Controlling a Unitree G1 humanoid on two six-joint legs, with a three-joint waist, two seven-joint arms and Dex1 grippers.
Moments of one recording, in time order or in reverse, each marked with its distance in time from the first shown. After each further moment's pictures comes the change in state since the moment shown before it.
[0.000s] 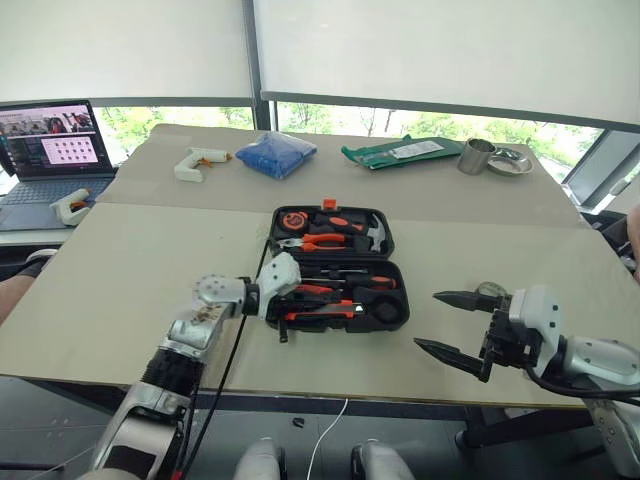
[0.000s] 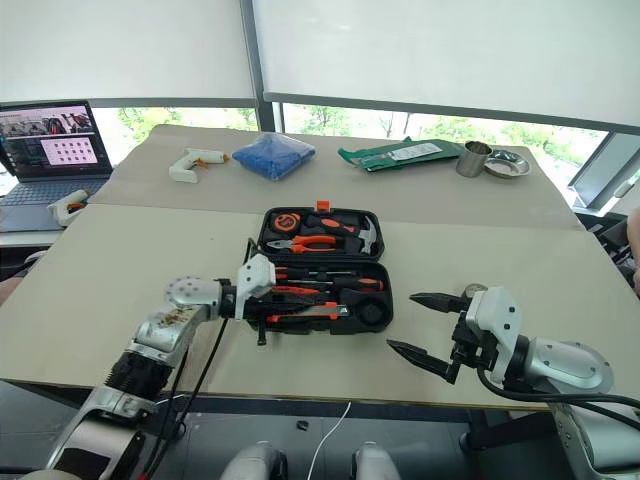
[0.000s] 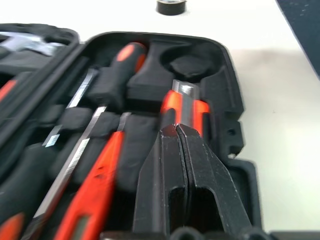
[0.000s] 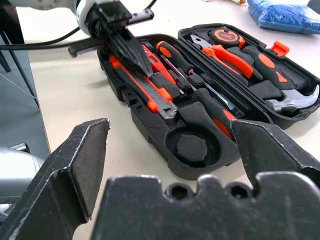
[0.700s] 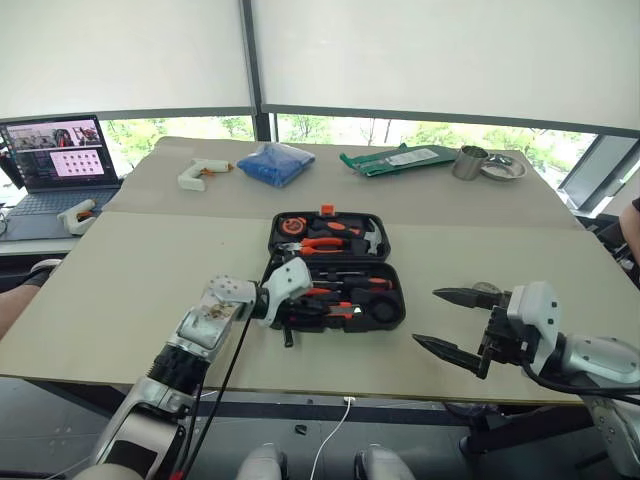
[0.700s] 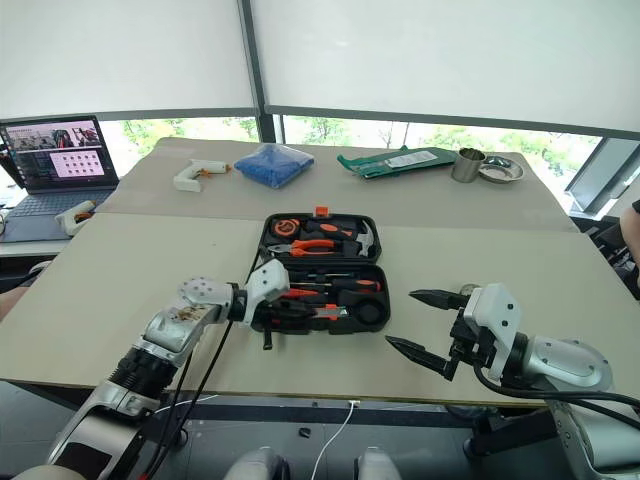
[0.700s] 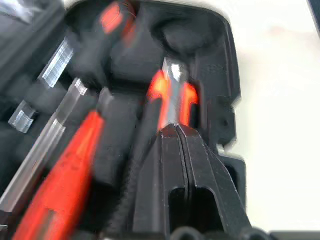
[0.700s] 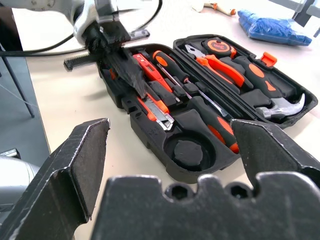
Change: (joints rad) left arm -0.033 0.012 -0.075 -0.028 0.041 0.266 0.052; right arm -0.010 0.000 0.000 -0.024 0.000 0.030 -0.031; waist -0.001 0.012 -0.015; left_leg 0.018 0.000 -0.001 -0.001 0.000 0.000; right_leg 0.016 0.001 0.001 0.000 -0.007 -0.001
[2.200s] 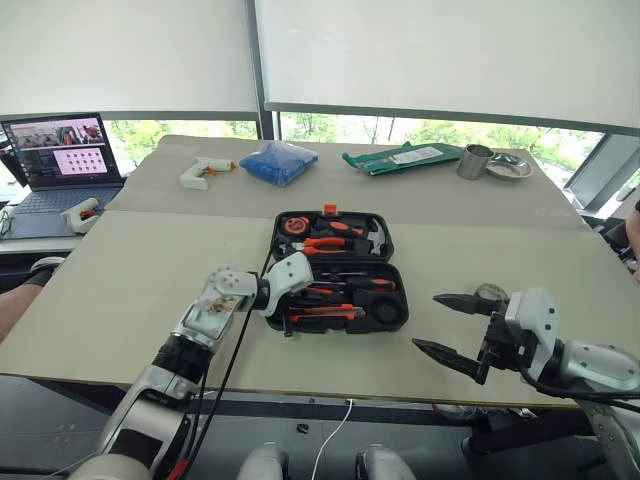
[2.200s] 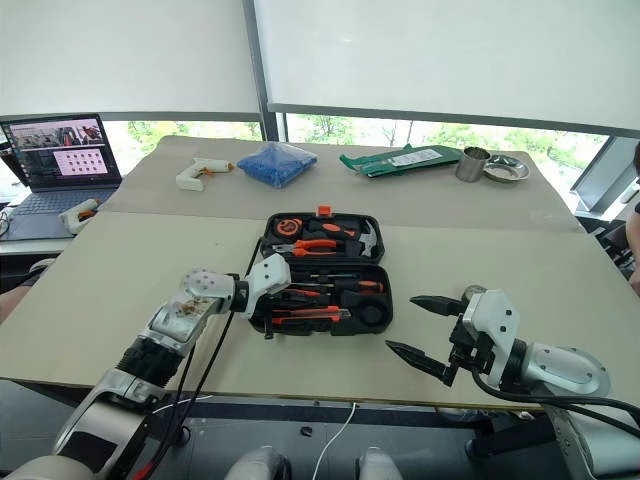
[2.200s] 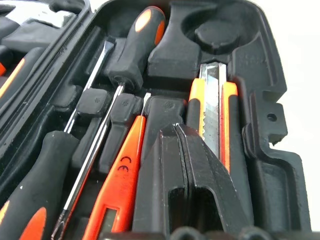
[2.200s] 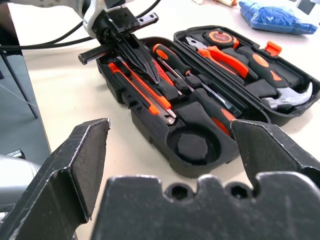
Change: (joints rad) left arm 0.007 -0.005 0.046 0.077 0.003 -0.237 -0.009; right arm 0.075 0.007 -0.015 -0.006 0.000 -0.001 -0.020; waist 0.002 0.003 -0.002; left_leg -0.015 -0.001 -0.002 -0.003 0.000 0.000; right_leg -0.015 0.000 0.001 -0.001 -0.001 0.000
